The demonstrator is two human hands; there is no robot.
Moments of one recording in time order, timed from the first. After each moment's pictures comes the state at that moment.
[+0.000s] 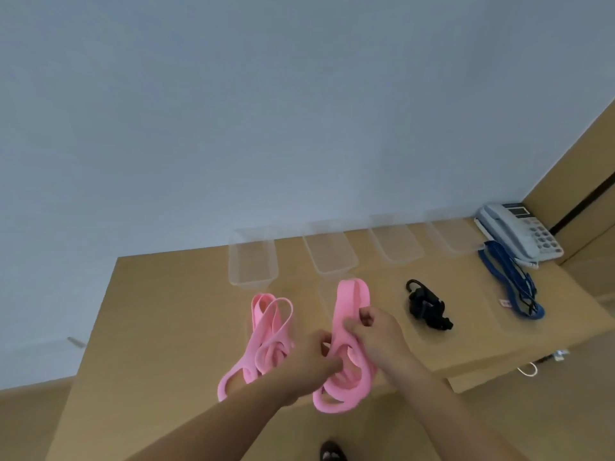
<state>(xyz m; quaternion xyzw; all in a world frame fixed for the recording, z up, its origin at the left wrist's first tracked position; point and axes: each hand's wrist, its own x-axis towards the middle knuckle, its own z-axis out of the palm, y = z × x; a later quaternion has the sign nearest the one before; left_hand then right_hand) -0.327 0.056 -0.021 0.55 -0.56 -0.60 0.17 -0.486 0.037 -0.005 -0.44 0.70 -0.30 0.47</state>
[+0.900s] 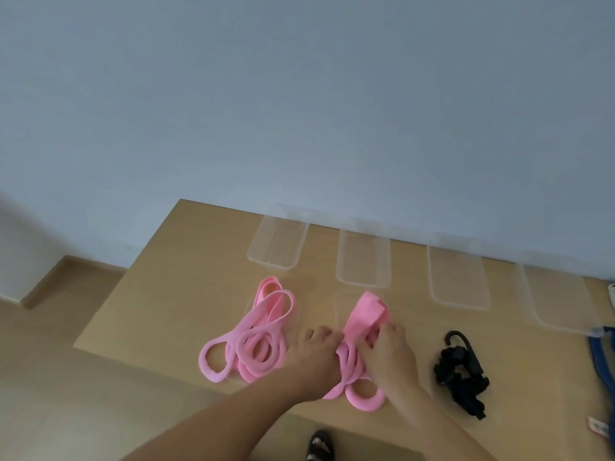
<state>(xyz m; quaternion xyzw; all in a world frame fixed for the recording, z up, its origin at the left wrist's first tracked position) -0.398 0.008 -0.059 0.69 -0.66 -0.30 -0.03 -0.547 -0.053 -0.077 -0.69 0.66 -0.05 0.30</state>
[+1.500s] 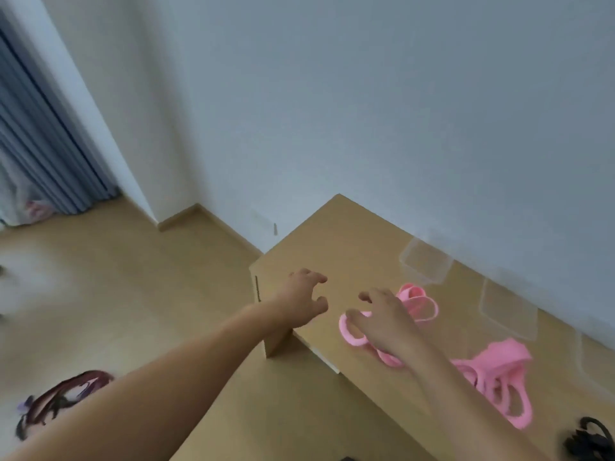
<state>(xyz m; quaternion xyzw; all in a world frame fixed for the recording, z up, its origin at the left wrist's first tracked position) -0.185 0.196 0.024 0.83 -0.43 -0.28 0.21 -0.334 0.071 0.016 -0.88 0.38 0.04 0.30</state>
